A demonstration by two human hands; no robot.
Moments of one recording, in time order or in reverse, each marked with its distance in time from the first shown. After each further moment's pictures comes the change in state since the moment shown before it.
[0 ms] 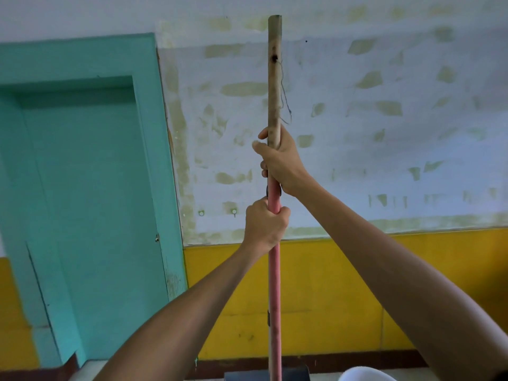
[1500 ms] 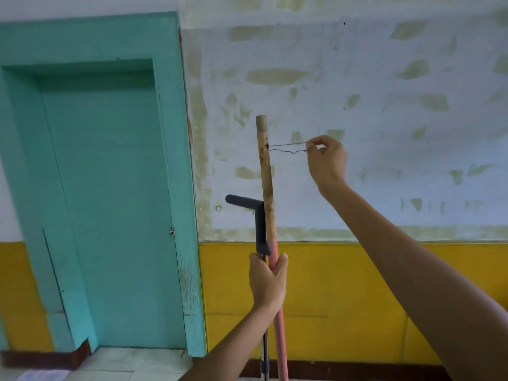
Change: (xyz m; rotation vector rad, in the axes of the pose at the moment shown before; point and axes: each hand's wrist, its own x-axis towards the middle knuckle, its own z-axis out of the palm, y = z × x) left_hand -0.013 -0.162 -0.011 -0.024 0.242 -0.240; right_hand 0.061 0.081 0.019 -0.305 0.422 0.117
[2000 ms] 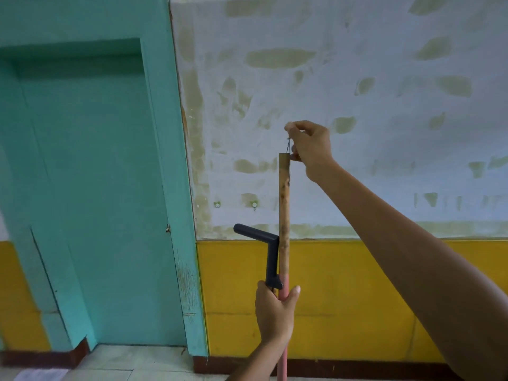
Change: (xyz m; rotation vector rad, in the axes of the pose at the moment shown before) left_hand 0.020 -0.075 0.025 0.178 0.026 -0.122; right_hand 0.051 0.020 0.072 0.236 -0.197 0.090
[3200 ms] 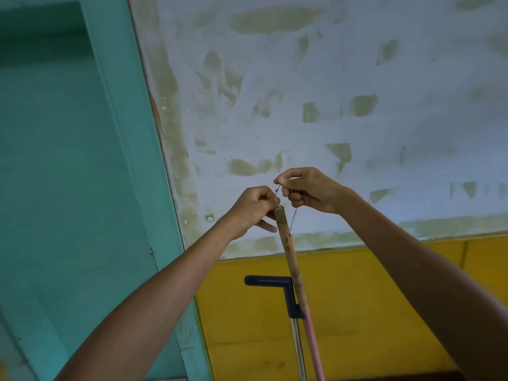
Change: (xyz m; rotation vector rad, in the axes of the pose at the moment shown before) left_hand 0.318 0.103 -0.010 -0.103 -0.715 0.166; right_hand 0.125 0.204 0.038 0.191 -0.766 0.313
